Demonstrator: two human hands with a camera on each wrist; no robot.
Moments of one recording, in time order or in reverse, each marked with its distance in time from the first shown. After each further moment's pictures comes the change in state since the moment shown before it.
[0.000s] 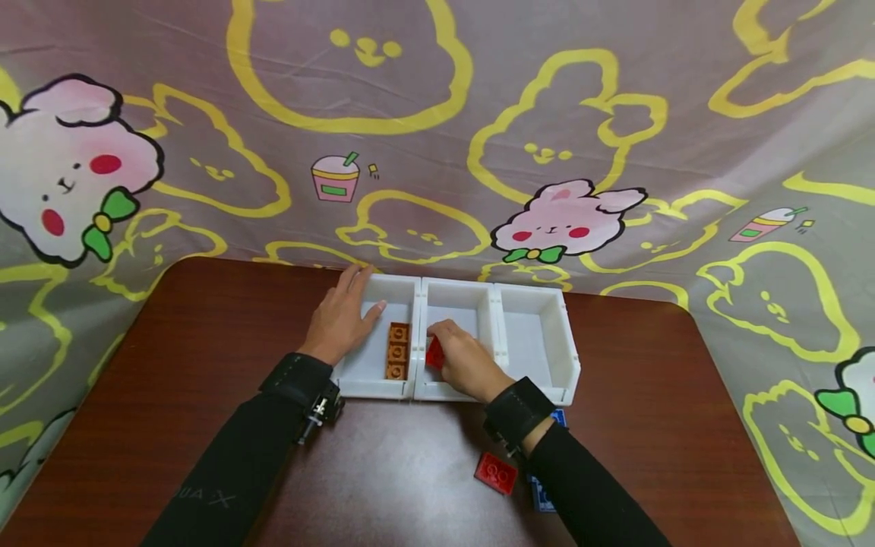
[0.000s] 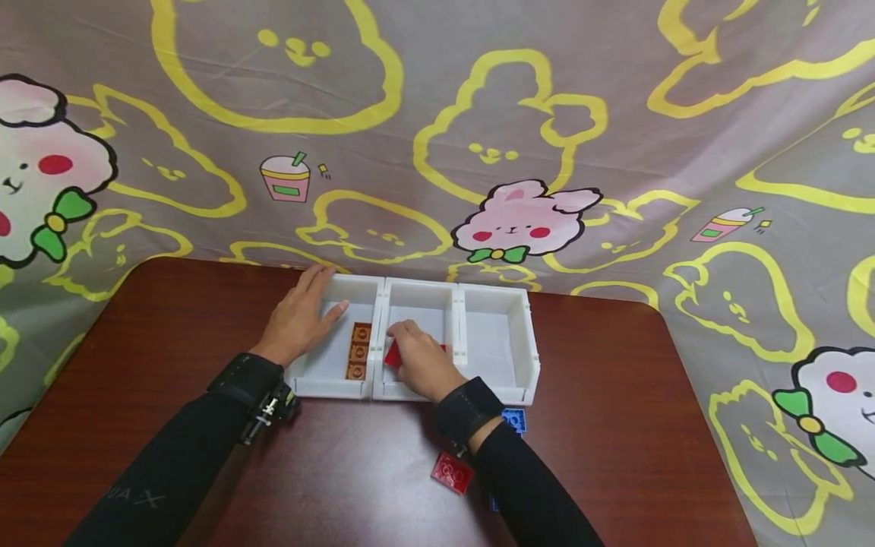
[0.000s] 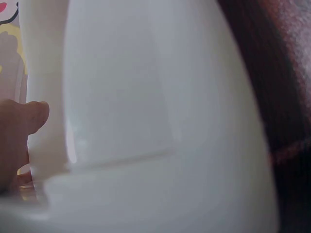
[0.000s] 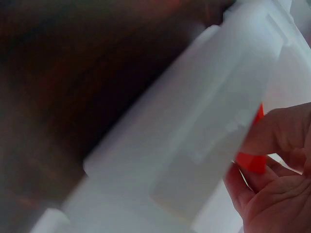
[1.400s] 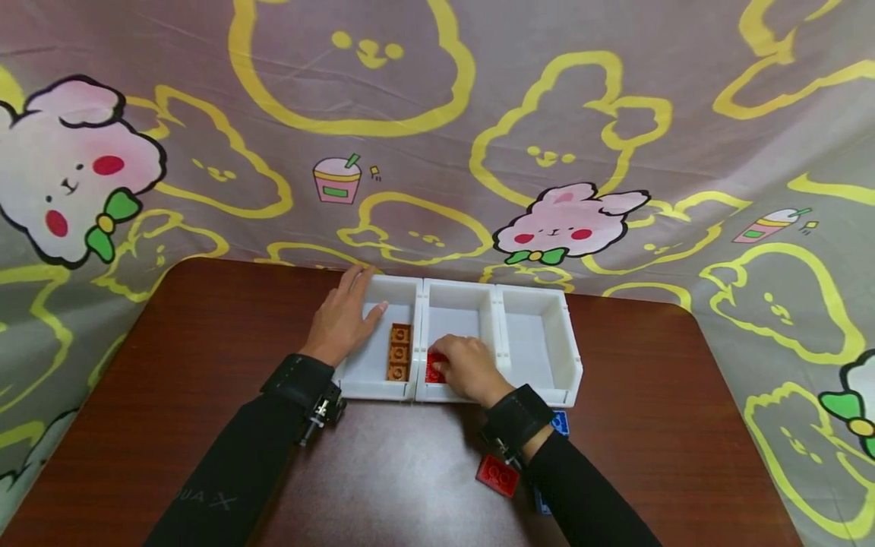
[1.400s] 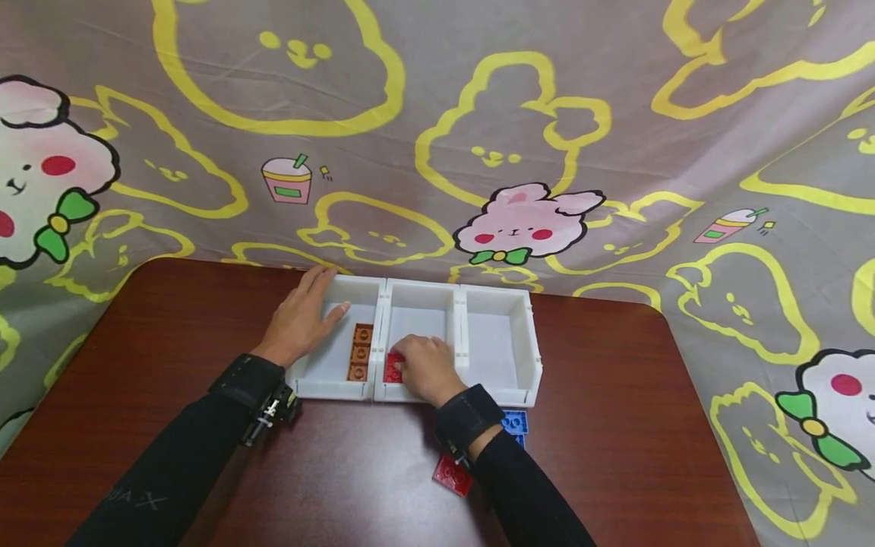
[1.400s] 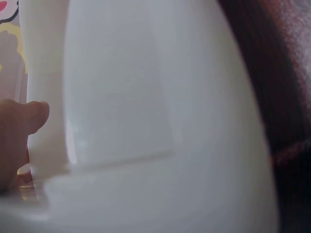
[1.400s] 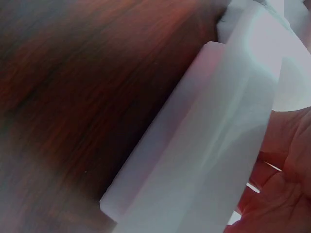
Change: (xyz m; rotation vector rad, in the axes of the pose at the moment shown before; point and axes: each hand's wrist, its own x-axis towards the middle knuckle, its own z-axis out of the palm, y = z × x) left_hand -0.001 -0.001 0.001 0.006 0.029 0.010; right_hand -0.004 0.001 0.008 -0.066 -0.012 0.023
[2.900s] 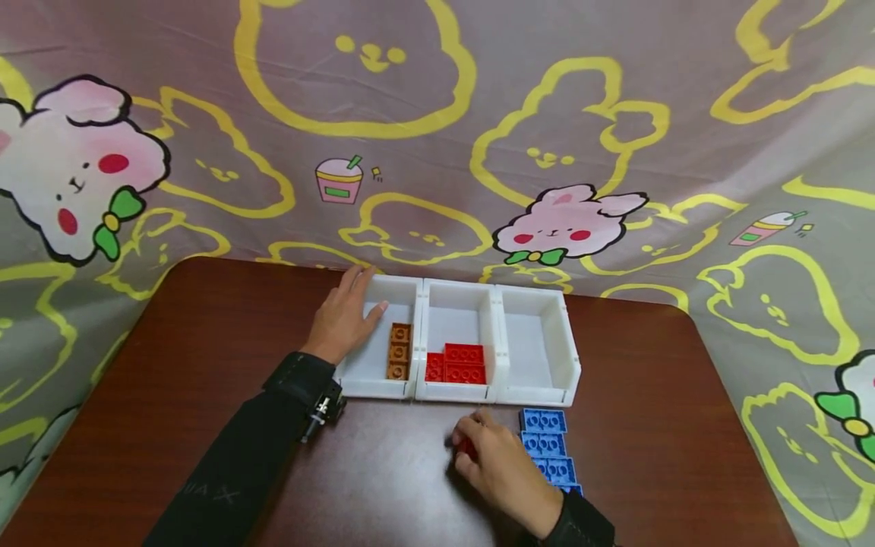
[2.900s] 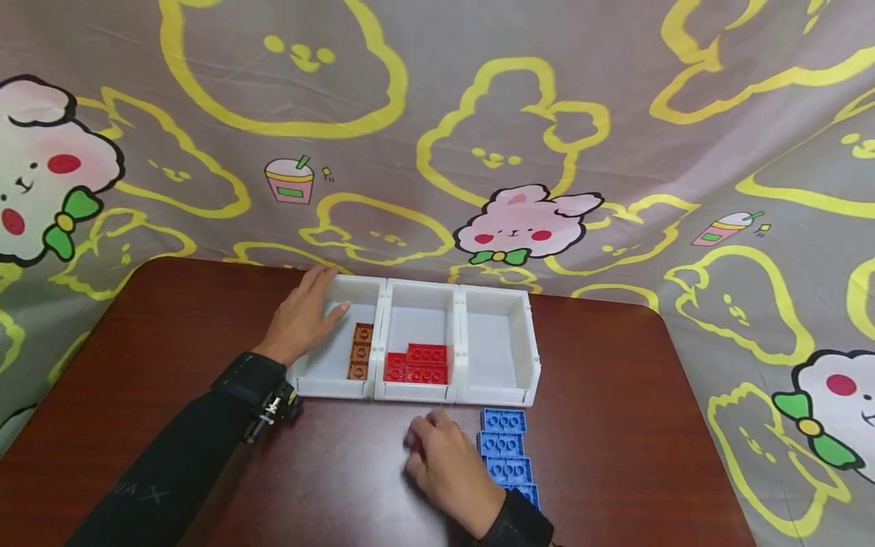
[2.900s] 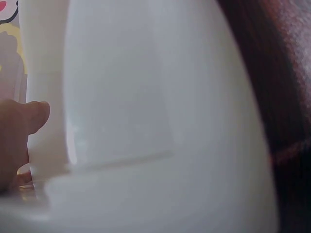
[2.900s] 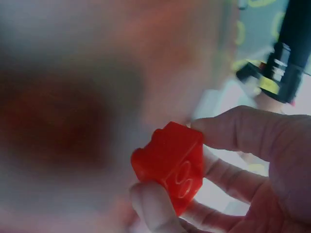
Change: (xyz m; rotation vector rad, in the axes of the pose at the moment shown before) left_hand 0.002 0.000 0.000 0.005 -0.018 -0.016; right_hand -0.112 -0.040 -0.010 0.151 -0.071 0.178
